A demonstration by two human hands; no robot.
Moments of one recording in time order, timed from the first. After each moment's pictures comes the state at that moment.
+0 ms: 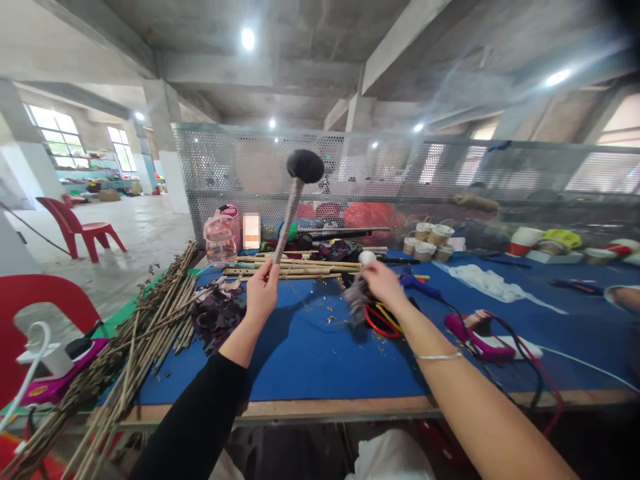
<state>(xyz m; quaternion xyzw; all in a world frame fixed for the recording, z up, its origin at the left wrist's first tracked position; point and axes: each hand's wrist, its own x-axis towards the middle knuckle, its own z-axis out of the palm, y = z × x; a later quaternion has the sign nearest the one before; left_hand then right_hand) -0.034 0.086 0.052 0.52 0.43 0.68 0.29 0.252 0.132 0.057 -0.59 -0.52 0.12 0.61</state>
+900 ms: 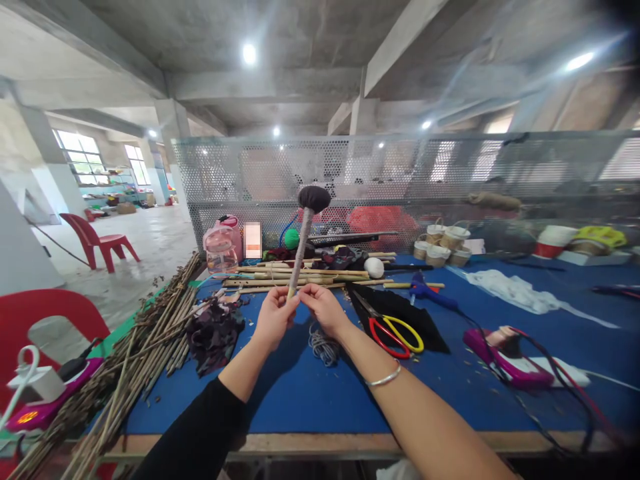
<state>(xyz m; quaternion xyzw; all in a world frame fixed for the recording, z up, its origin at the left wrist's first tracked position) -0.002 0.075 0.042 0.47 0.38 0.60 0.53 0.120 0.108 0.044 -0.32 -0.60 0.52 0.51</state>
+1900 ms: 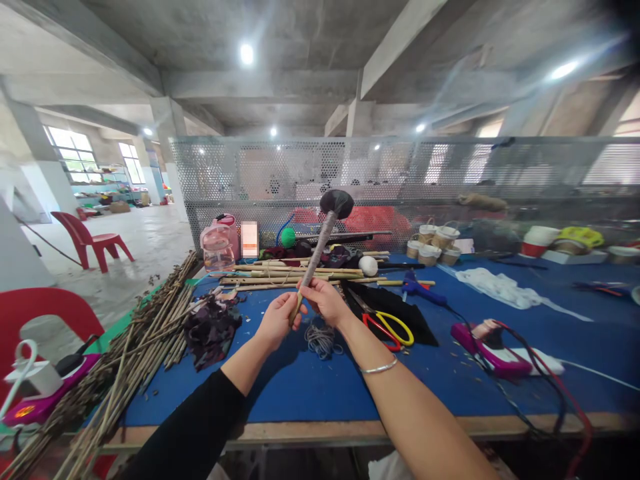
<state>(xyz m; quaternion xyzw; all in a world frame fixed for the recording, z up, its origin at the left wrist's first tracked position) 0.008 0.076 0.030 0.51 0.33 0.55 0.58 0.136 0.112 0.050 -0.29 -0.60 0.58 0.47</state>
